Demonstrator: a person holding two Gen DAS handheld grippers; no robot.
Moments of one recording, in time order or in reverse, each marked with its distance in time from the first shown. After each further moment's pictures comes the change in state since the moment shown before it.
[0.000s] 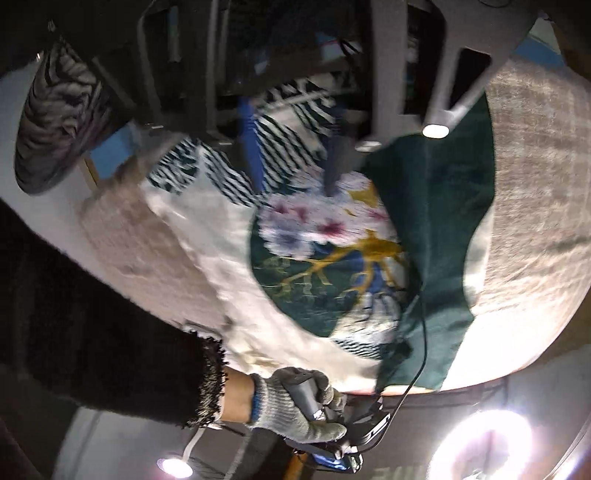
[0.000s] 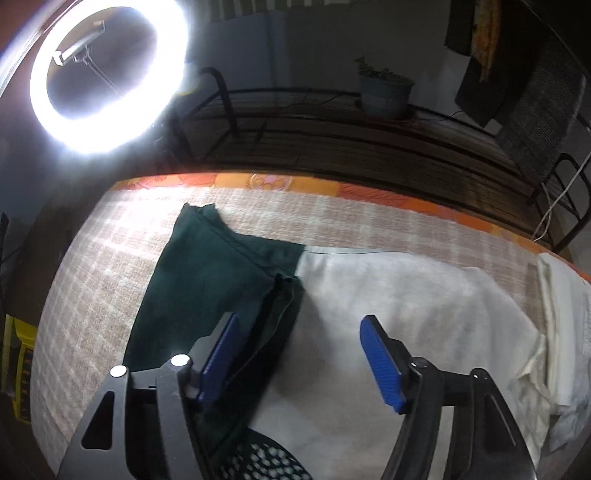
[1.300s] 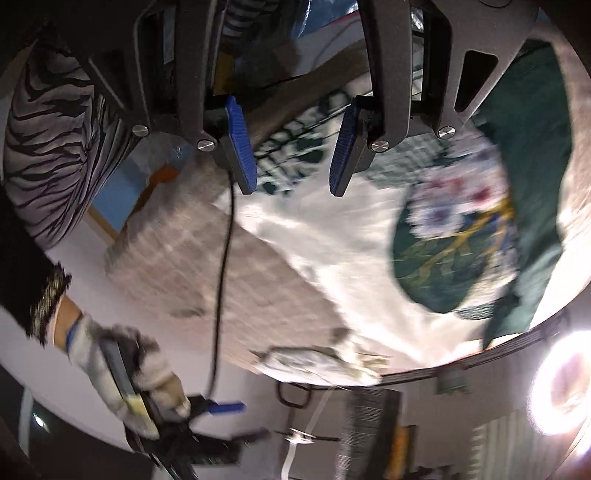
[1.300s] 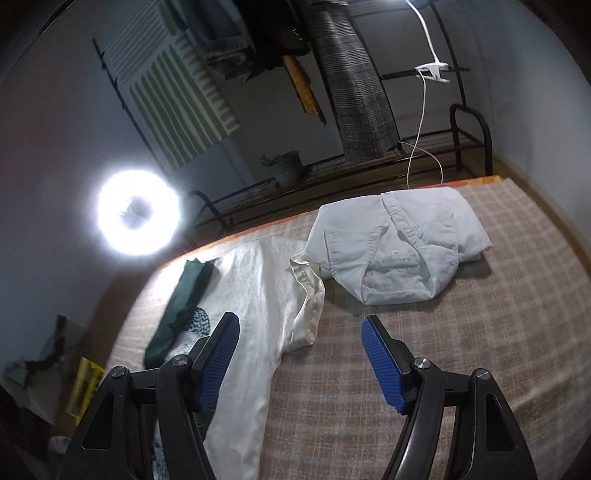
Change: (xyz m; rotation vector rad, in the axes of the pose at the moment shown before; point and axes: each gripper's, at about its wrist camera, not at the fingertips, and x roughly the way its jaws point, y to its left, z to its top) left arm 0.067 -0.127 -0.016 0.287 0.005 -0.057; right arm -0.269 -0.270 -0.252 0.333 -0.340 0.201
